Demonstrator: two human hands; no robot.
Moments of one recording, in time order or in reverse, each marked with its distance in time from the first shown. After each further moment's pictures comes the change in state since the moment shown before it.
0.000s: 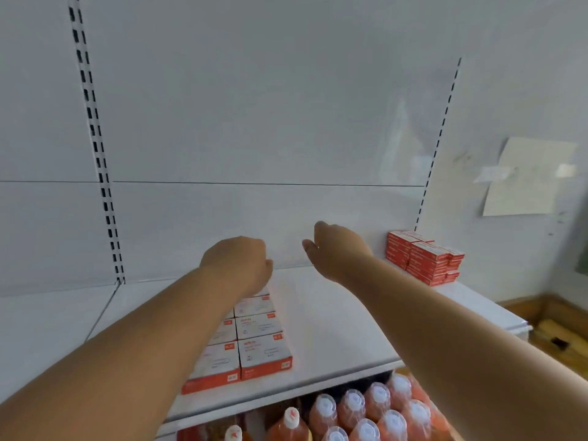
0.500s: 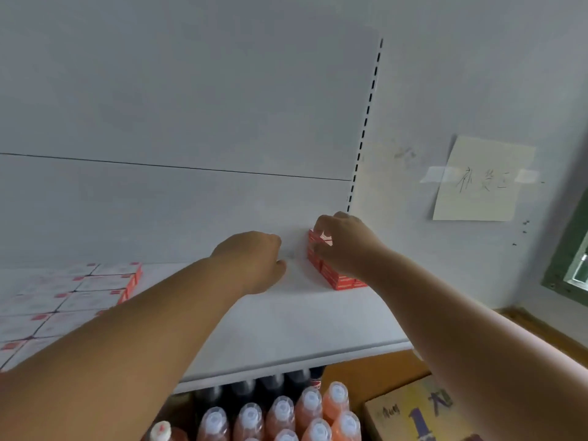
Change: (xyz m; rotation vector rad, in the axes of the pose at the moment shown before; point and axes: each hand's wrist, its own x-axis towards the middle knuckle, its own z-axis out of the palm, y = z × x) left_hand 0.052 0.217 0.018 -0.119 -0.020 0.079; right_hand -0.005 0.227 -0.034 0.082 0.046 -0.131
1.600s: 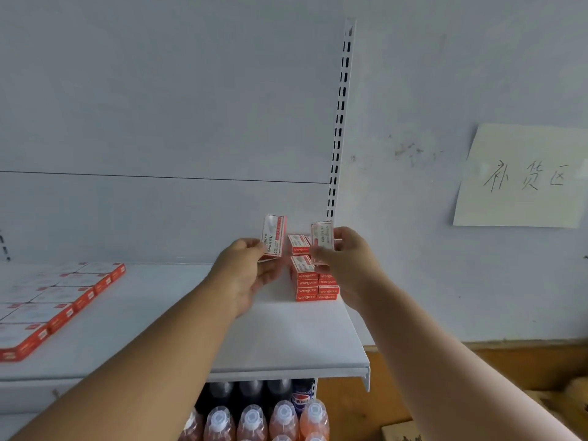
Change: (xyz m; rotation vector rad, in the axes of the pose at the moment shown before) left_hand 0.038 0.112 0.034 -1.715 0.330 -0.624; right_hand -0.007 0.101 0.007 1.345 -0.081 0.328
